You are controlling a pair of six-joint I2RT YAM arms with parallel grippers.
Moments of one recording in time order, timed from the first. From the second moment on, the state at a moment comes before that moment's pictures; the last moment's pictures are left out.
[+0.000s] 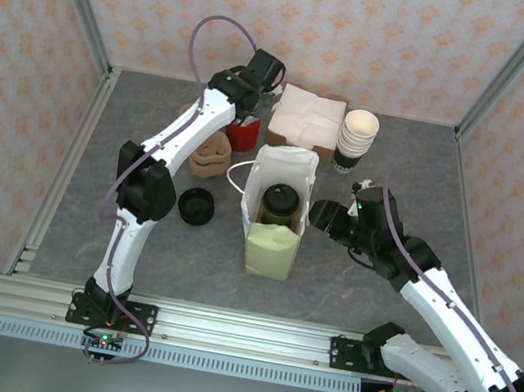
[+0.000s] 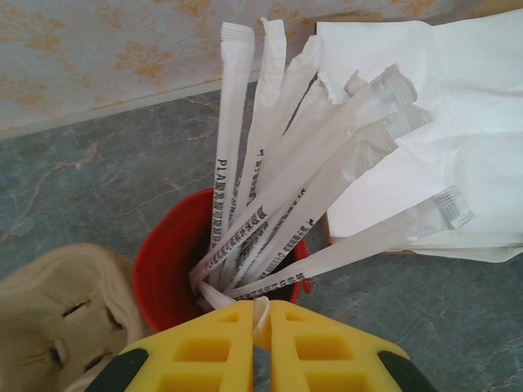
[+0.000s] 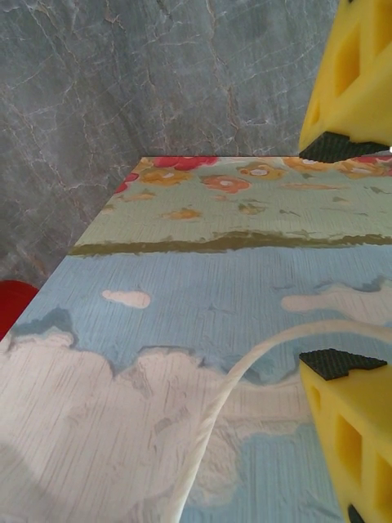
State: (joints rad) left arm -0.42 2.20 2.28 -0.94 -0.32 -0.18; right arm 0.57 0.93 0.85 -0.62 -0.12 0.79
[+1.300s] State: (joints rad) left arm -0.50 1.58 2.39 -1.15 -0.05 -0.21; right arm 0.57 0.81 0.94 -0.73 0.02 0.70
